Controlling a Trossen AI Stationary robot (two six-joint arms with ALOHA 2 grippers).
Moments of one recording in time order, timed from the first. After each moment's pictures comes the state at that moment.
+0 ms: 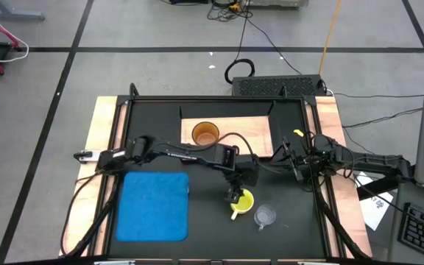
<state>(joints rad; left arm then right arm) -0.10 2.36 2.22 -0.90 0.27 0.15 -0.19 0.16 0.02 0.03 -0.41 0.09</state>
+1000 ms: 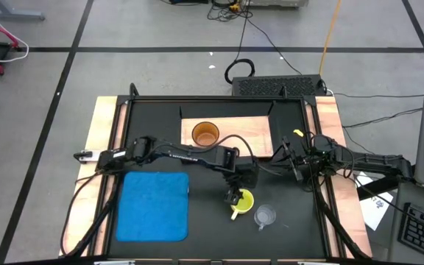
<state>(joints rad) -0.10 2.37 2.18 -0.86 0.32 0.15 -0.19 0.16 0.02 0.04 -0.41 0.09</state>
